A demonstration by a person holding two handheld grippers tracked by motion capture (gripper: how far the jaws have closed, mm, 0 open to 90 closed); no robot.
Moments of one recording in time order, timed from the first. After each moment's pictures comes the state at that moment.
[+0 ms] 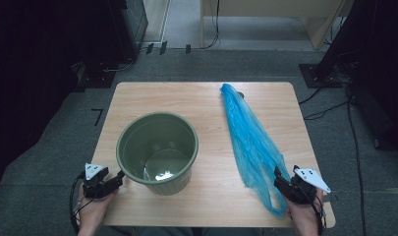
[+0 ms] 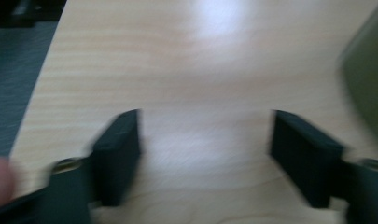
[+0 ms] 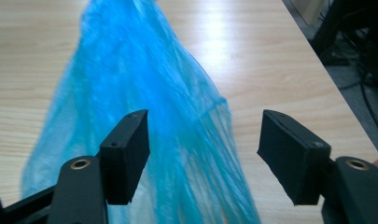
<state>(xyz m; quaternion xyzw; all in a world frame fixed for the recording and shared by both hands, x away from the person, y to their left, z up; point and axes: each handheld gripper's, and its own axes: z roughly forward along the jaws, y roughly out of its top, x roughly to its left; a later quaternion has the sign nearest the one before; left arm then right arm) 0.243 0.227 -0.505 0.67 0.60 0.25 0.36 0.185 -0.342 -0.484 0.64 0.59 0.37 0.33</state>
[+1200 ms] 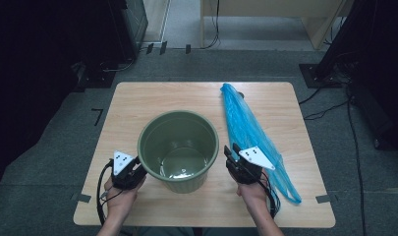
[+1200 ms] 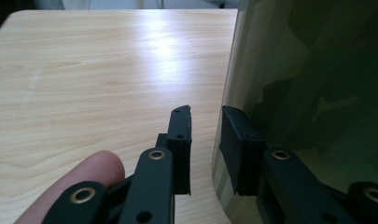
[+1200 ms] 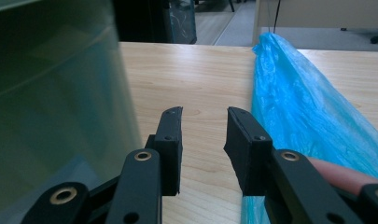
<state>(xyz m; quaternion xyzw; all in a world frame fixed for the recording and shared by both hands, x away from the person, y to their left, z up) 0.247 0.128 -0.455 0.70 0.50 0.25 0.45 0.237 -0.212 -0.447 0.53 0.63 0.48 0.29</state>
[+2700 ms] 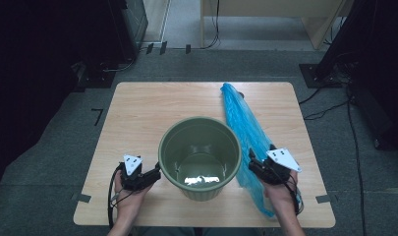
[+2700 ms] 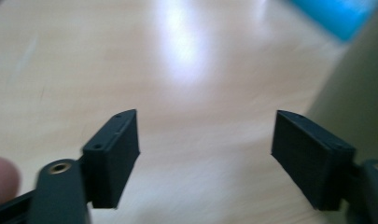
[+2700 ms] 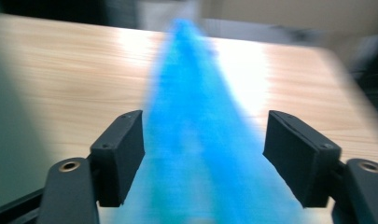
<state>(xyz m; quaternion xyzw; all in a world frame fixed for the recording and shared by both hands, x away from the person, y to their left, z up) 0.254 0.125 -0.496 0.70 0.55 0.25 0.39 0.231 -0.285 -0.451 0.57 0.62 0.39 0.37</state>
